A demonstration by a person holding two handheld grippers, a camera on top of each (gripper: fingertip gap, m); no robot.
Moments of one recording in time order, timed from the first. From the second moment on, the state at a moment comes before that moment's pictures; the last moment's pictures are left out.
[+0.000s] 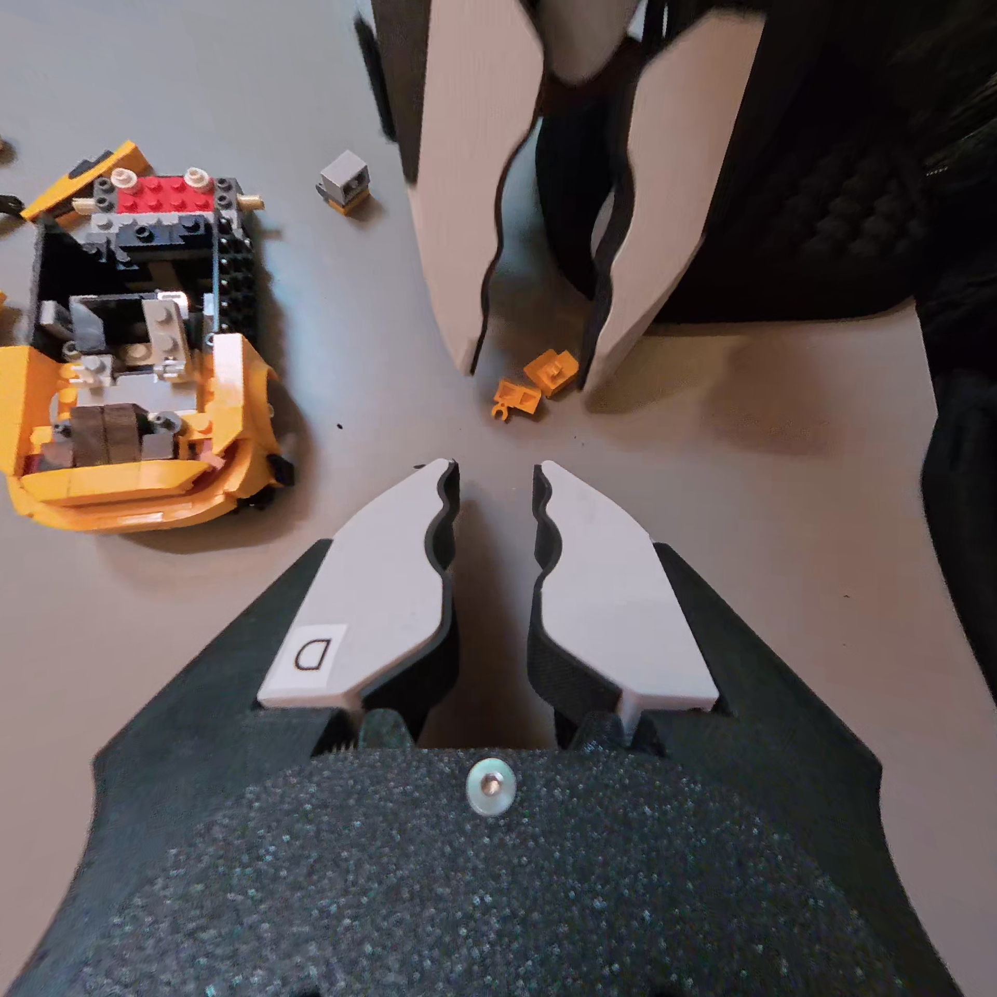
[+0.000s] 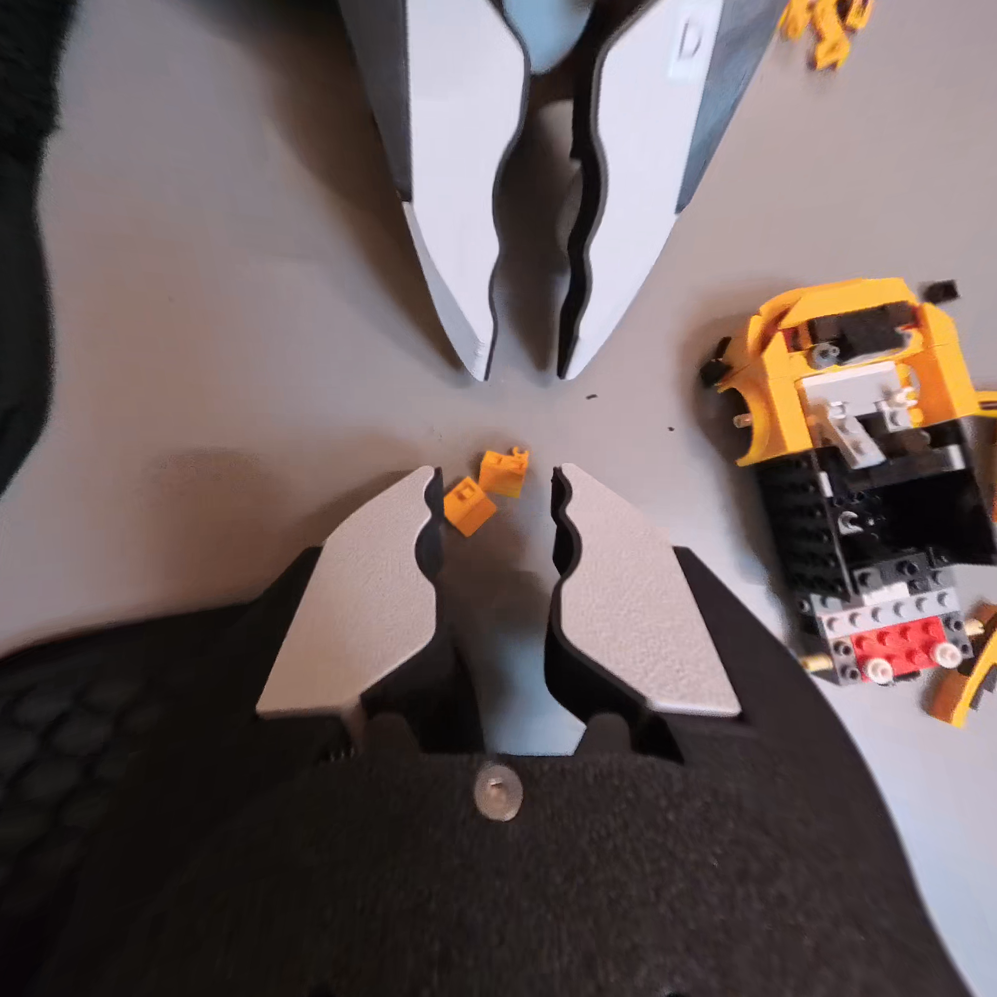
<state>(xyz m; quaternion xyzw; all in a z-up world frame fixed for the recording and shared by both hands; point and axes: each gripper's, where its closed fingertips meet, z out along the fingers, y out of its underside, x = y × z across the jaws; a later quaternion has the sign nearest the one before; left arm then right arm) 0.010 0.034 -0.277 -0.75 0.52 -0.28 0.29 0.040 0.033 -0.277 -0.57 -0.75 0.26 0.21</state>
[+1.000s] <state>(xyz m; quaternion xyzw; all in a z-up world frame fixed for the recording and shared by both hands) 0.003 0.036 -0.204 -0.69 0.38 -0.51 0.35 -0.003 0.039 -0.199 -0.46 -0.67 0.33 0.49</state>
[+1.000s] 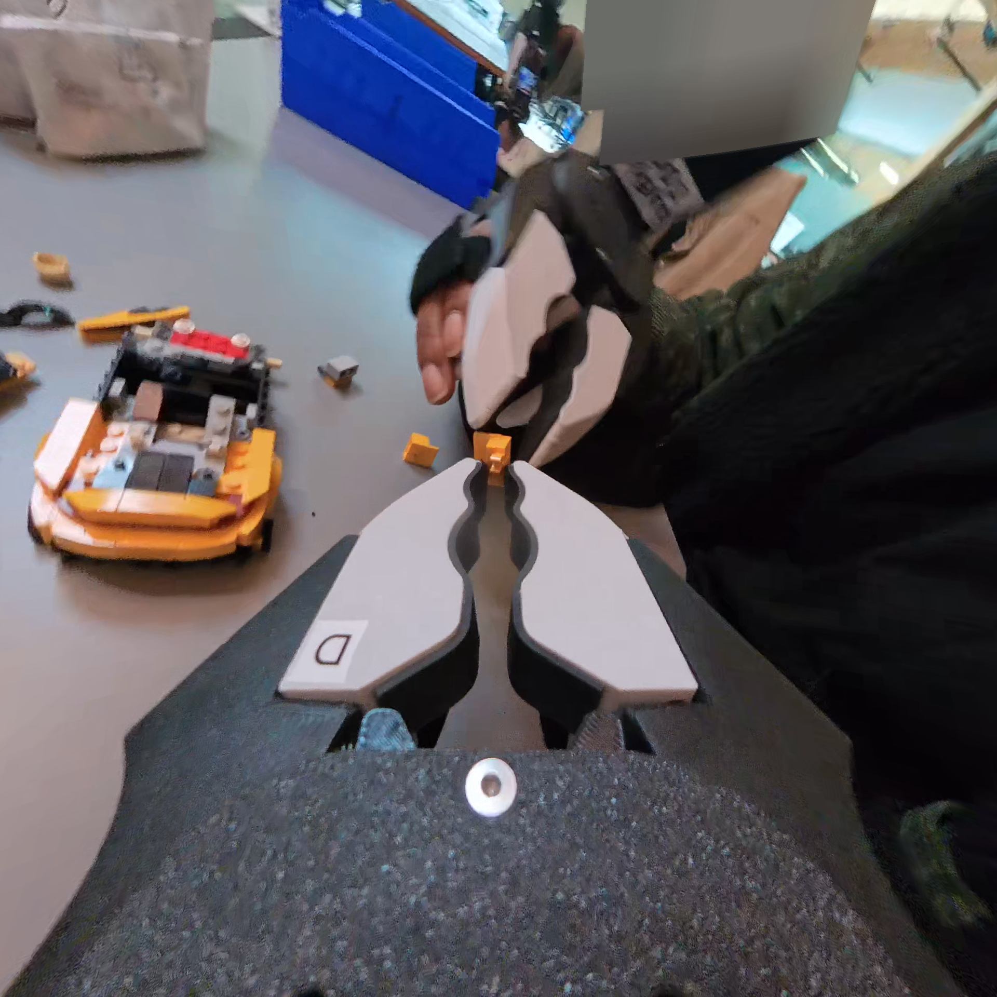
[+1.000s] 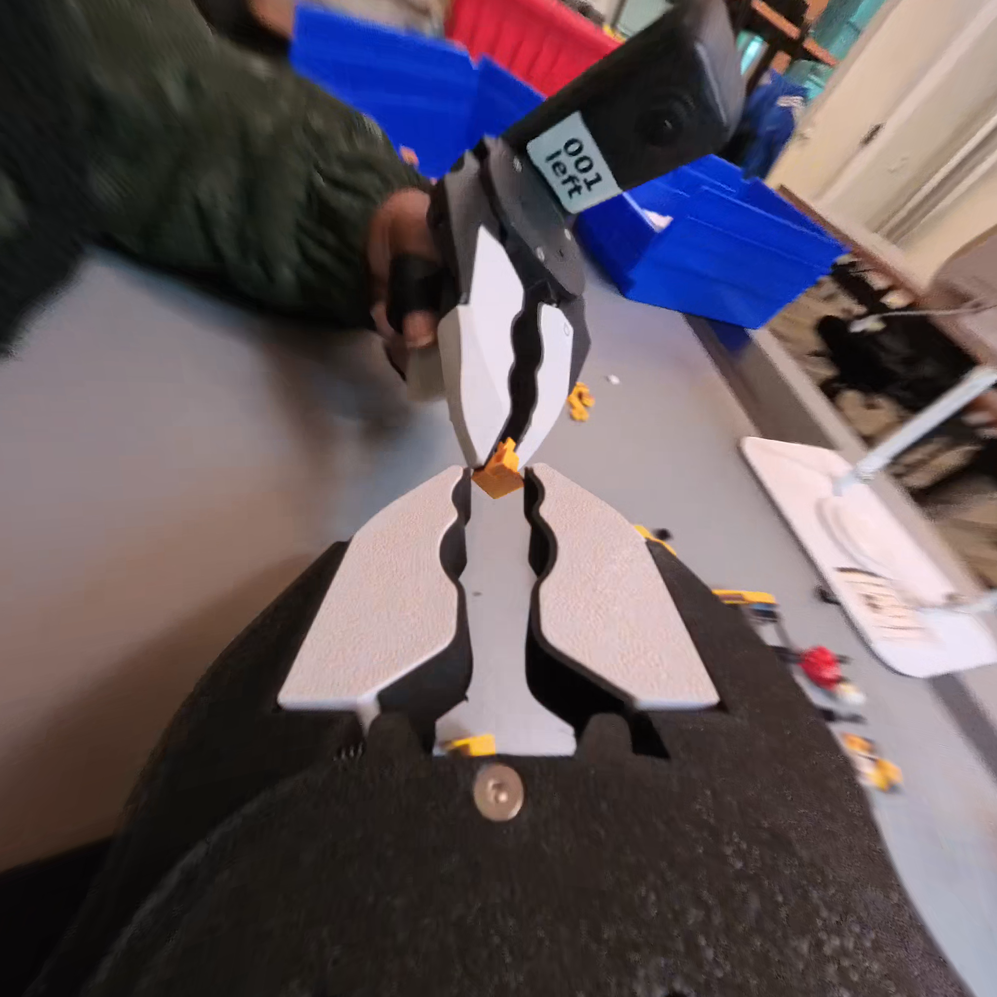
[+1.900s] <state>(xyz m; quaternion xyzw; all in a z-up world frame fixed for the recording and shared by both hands) 0.009 0.020 -0.191 -0.64 0.46 -0.46 0.41 0.004 0.019 -0.196 -0.49 -0.64 0.47 0.36</state>
